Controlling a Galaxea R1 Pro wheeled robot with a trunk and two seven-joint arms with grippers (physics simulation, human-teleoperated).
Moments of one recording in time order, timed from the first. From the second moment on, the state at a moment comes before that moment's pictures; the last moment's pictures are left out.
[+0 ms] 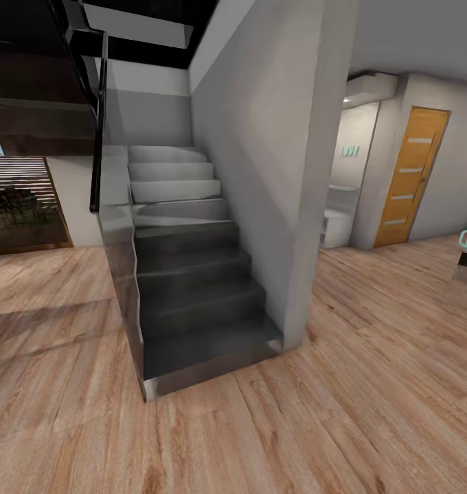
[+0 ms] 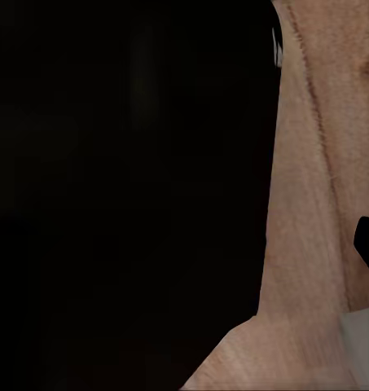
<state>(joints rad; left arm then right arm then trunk) 0.00 0.00 0.00 0.00 0.00 0.00 0.00 0.00 0.00 0.00 0.00 0.00 0.00 0.00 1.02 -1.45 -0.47</state>
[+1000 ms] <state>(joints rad) 0.03 -0.05 0.00 -0.05 0.00 -0.01 0.00 -0.04 -0.02 -0.01 -0.02 -0.01 -0.02 0.00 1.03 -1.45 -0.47</state>
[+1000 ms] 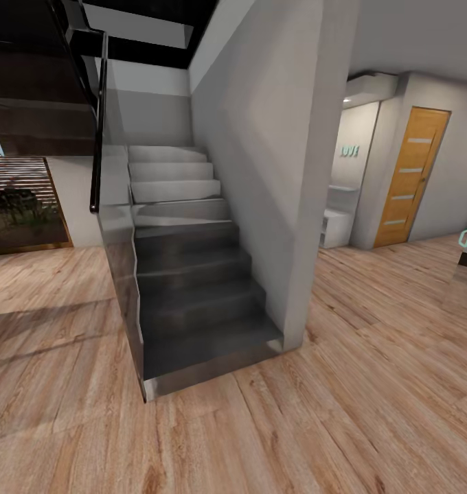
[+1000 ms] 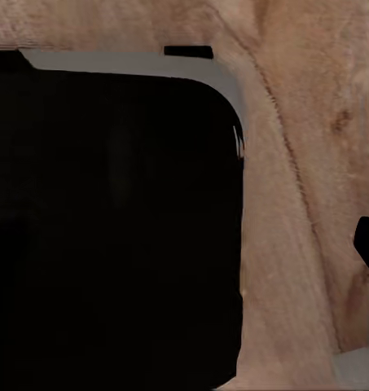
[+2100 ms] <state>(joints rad) 0.04 -0.04 0.01 -0.66 0.00 -0.06 0.00 -0.12 -0.06 0.00 -0.44 0.00 -0.08 0.00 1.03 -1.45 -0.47</state>
